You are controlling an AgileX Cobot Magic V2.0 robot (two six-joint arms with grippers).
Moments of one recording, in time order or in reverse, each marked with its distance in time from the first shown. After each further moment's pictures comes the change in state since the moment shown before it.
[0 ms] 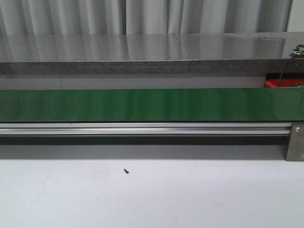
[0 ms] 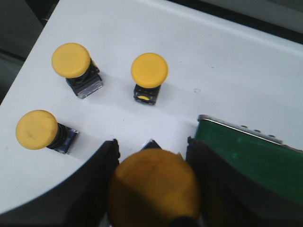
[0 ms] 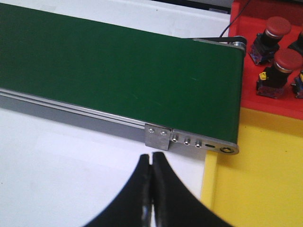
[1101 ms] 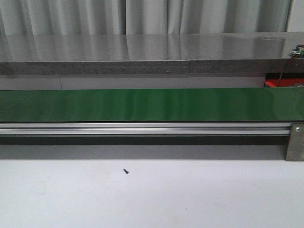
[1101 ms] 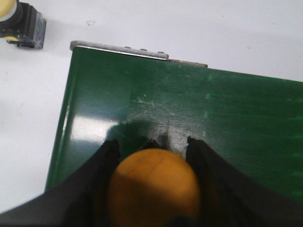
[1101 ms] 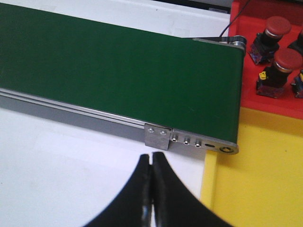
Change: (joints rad) left arm -0.197 -0.046 0.173 -0.013 0.016 0.008; right arm 0.000 0.000 0.000 0.000 0.002 0.000
